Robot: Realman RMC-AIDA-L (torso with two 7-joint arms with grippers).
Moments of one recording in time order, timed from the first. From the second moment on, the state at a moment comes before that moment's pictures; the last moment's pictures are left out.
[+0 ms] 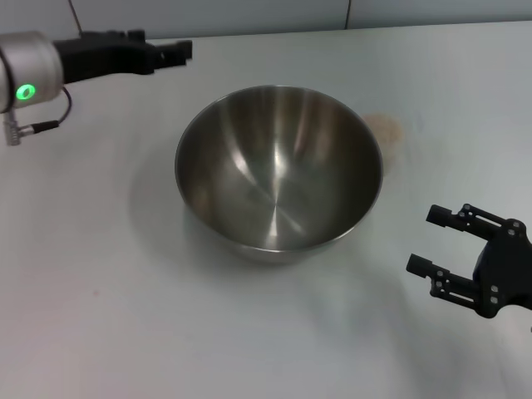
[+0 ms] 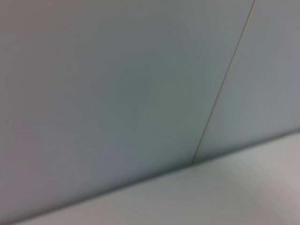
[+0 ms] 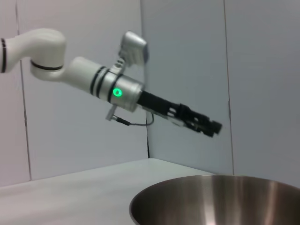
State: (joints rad) left arm -0.48 -2.07 1.28 1.12 1.94 0.87 -2.20; right arm 0.38 2.07 0.30 -0.40 -2.64 -1.89 0.62
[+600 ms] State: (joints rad) left arm -0.35 -2.05 0.99 0.95 1.50 1.62 -1.43; right arm 0.43 2.08 0.31 -0.37 -2.60 -1.78 0.62
